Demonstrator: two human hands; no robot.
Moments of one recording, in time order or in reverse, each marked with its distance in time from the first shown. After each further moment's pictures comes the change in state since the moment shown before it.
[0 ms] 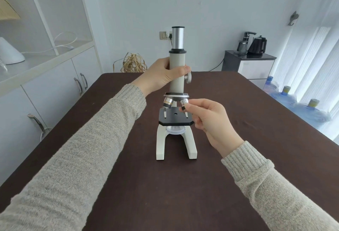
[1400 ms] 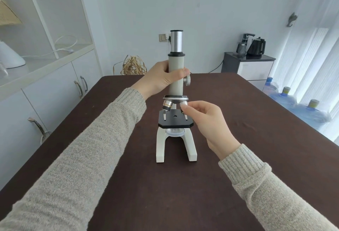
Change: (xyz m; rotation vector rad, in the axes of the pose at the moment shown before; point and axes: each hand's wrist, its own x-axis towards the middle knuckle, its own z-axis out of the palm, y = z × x) left_hand 0.004 -0.007 -0.001 -0.003 0.030 -0.005; right_hand -0.004 -0.001 0.006 -0.195 0.063 -0.097
